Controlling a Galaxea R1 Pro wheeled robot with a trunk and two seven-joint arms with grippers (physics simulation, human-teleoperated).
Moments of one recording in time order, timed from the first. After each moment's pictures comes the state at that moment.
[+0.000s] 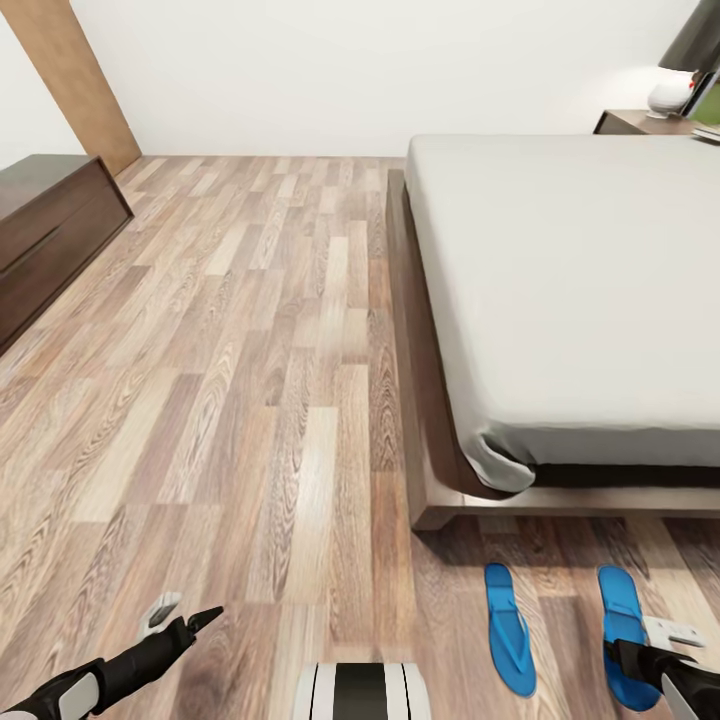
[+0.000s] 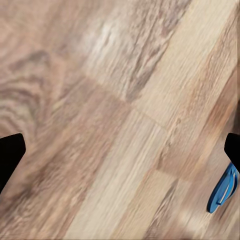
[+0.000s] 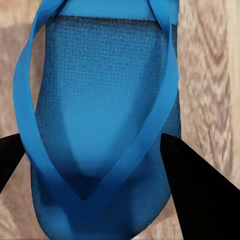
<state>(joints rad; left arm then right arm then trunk) -0.58 0.31 0.15 -0.05 0.47 0.24 -0.86 -0.42 -0.38 -0.15 -0.45 -0.13 0.20 0.04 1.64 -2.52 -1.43</state>
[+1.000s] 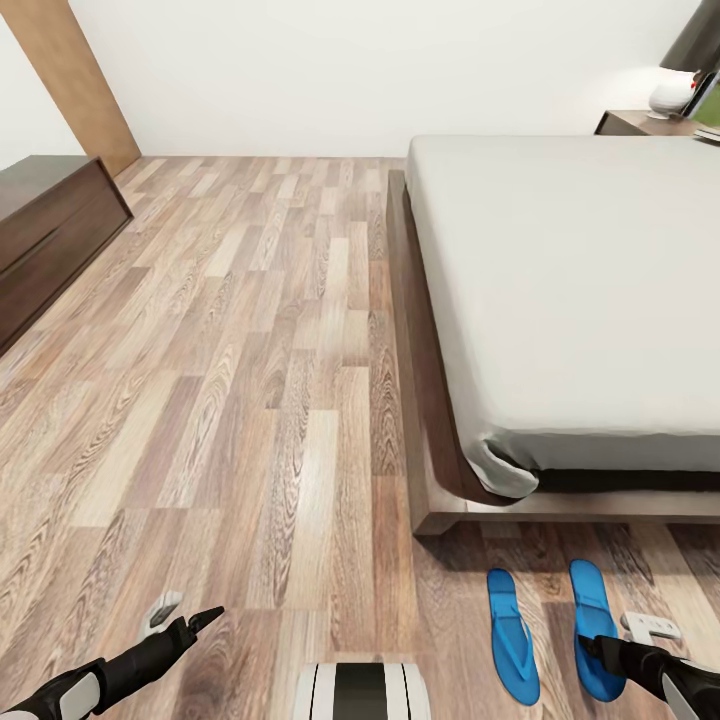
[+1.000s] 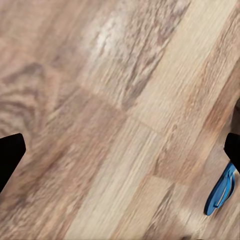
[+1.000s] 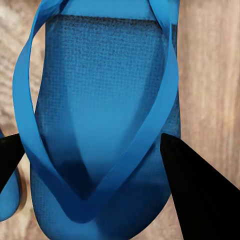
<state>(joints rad) -0.58 0.31 0.15 -0.05 0.47 0.24 -0.86 -0.42 -0.38 -0.15 -0.45 -0.12 0.20 0.25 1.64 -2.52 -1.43</state>
